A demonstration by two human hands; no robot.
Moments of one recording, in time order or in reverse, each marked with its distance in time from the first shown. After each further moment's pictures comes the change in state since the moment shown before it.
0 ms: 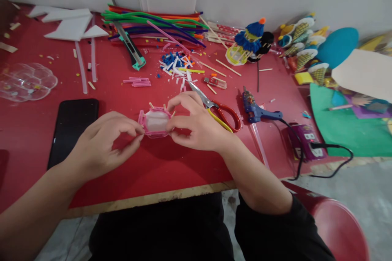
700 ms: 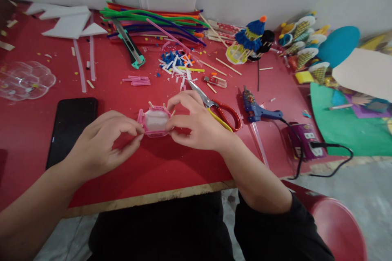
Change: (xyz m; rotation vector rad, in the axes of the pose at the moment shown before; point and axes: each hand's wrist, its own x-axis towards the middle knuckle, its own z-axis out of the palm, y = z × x) left_hand -0.001 -0.001 0.001 0.020 -0.011 0.012; right_hand 0.000 0.000 0.002 0.000 0.006 0.014
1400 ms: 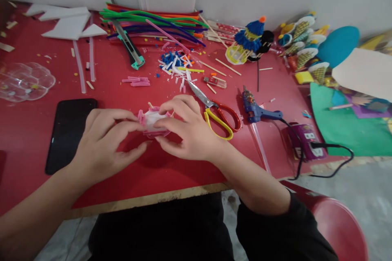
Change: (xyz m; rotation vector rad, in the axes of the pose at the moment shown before) left_hand -0.001 0.007 0.006 0.241 0.098 -0.005; right_hand 0.000 -0.022 0.011 -0.062 0.097 0.046
